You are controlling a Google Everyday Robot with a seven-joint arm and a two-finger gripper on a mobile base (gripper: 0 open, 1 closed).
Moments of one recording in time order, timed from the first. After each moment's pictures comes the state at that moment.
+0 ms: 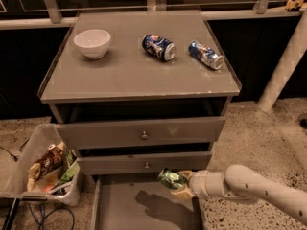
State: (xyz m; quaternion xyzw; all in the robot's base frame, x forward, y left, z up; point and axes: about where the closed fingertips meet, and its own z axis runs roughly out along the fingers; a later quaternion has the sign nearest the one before) arm 0.485 -0.116 0.440 -0.48 0.76 0.24 0.36
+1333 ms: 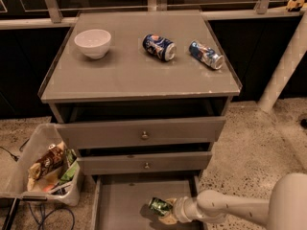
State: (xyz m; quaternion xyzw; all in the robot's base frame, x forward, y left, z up) arm 0.453 -0.072 0.229 -0.50 0.78 0.25 0.28
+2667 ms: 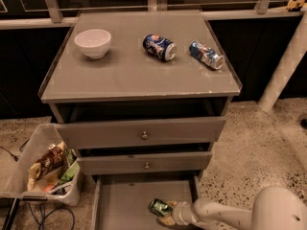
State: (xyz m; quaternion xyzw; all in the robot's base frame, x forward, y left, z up) arm 0.476 -0.084 0.130 -0.47 0.80 0.22 0.30
